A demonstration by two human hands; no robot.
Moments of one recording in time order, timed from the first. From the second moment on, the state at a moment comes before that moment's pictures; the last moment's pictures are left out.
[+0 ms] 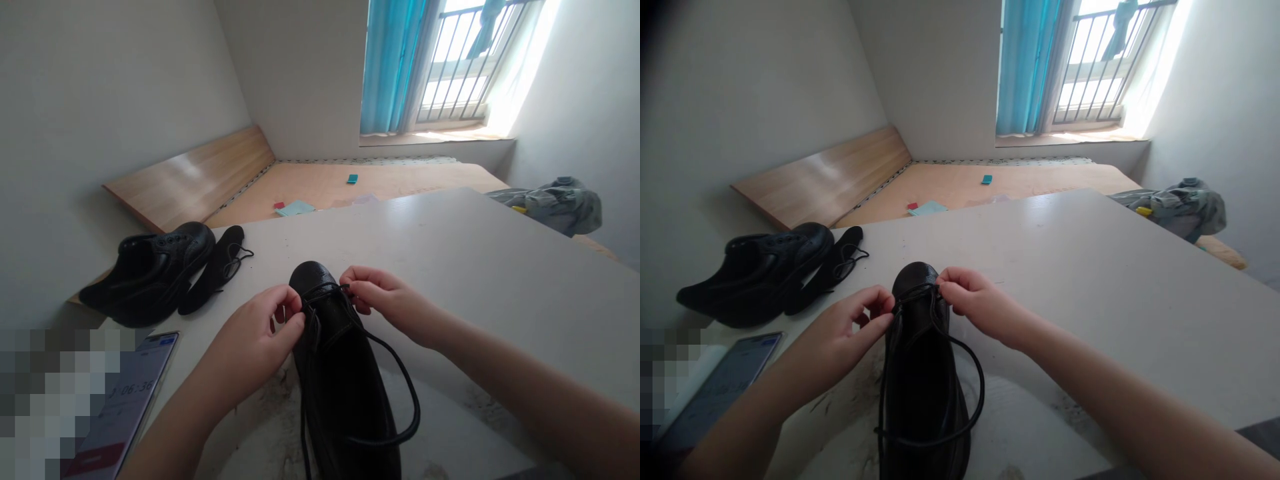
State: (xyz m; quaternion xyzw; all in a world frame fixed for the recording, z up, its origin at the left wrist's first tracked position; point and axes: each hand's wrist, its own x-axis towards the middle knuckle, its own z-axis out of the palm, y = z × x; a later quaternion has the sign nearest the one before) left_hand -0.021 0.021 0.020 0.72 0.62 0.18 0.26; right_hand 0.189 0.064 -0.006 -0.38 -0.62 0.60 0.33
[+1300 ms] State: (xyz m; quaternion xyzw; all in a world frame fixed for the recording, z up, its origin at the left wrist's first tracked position) left_hand -0.015 0.020 0.005 0.47 0.44 0.51 0.57; right_hand 0.218 0.094 0.007 -0.44 -0.59 0.58 0.35
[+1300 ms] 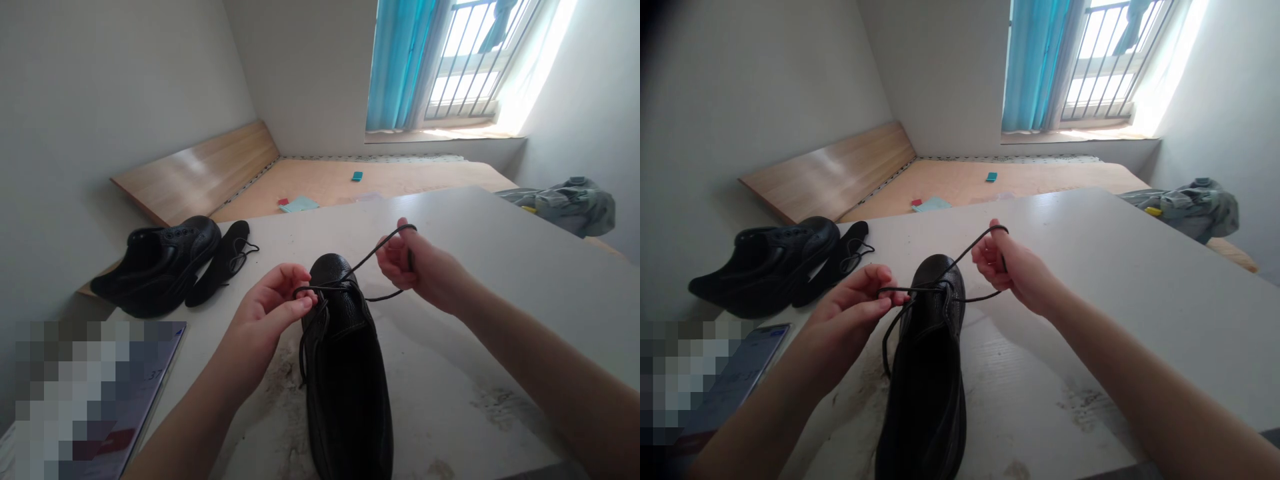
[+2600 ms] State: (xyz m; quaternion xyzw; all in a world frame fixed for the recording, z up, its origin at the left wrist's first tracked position) left_hand -0.014 0.023 0.006 0.69 0.62 0.27 0.24; right_hand 0.198 0.078 -0.016 -0.38 -0.81 0.27 0.36
